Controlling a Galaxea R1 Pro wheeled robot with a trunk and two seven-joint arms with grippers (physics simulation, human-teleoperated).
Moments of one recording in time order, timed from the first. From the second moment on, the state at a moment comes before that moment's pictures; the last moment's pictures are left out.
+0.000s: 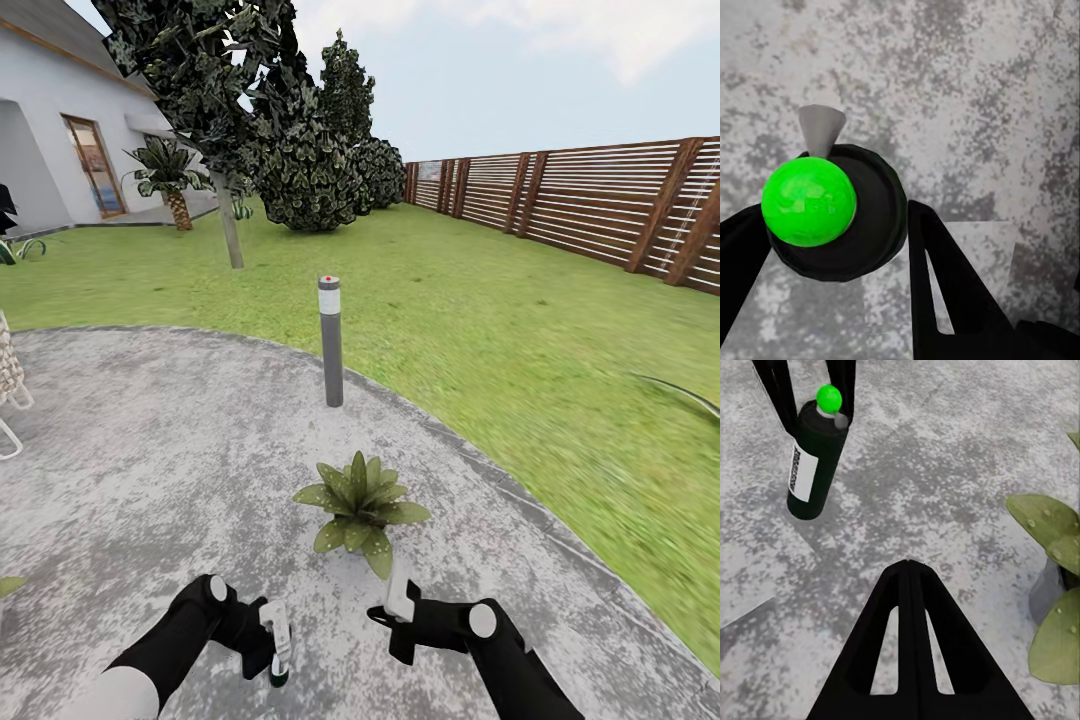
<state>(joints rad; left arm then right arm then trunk) -0.54 0.05 -0.13 -0.66 -0.83 0.13 -1.02 -0.38 0.10 0.03 -0.89 0.73 -0.25 0.91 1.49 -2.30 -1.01</state>
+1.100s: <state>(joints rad) -0.53 -0.10 -0.19 -0.67 -0.81 0.00 -0.98 -0.38 0.11 0.03 -0.89 0.73 -0.25 0.91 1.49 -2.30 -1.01</state>
